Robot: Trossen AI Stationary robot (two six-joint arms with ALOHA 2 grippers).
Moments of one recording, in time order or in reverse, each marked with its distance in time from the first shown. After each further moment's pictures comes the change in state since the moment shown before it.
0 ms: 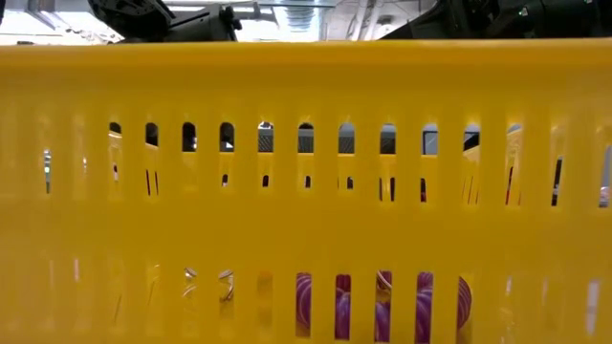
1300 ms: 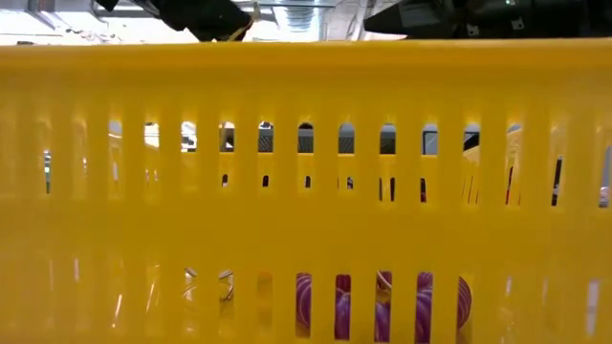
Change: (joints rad) left arm -0.002 -0.425 0.000 0.373 0.082 0.124; right arm -0.035 0.003 0.000 0.115 0.000 0.111
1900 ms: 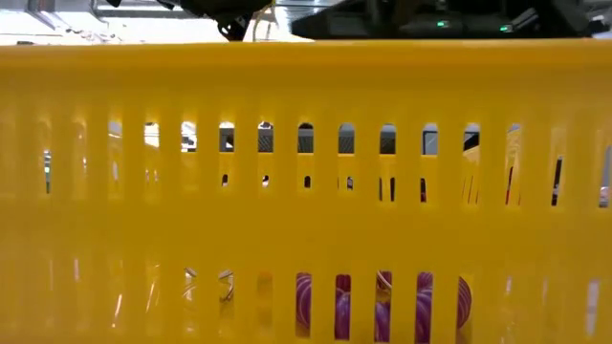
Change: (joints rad) left arm 0.001 0.000 0.000 0.147 -0.073 0.080; right arm -0.050 0.412 0.201 0.293 -0.172 -0.006
